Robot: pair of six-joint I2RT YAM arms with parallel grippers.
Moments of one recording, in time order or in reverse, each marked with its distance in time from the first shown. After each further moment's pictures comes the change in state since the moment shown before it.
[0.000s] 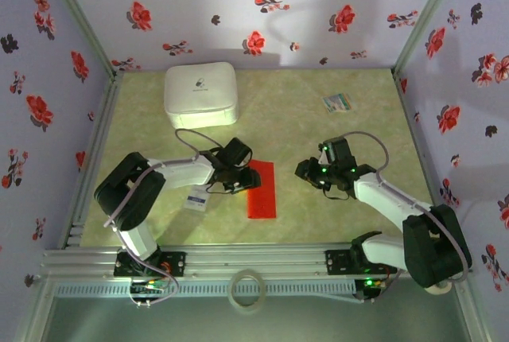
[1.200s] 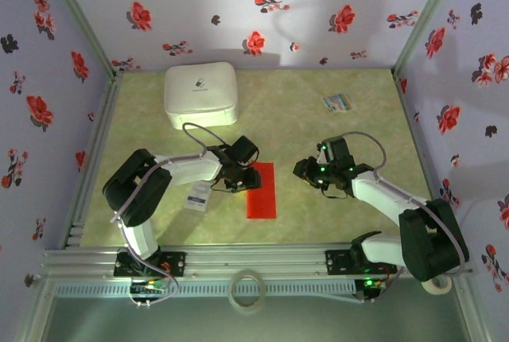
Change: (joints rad) left arm -0.025 0.060 0.098 -0.136 -0.059 0.045; right arm 0.002 0.041 0.000 0.045 -0.027 0.019
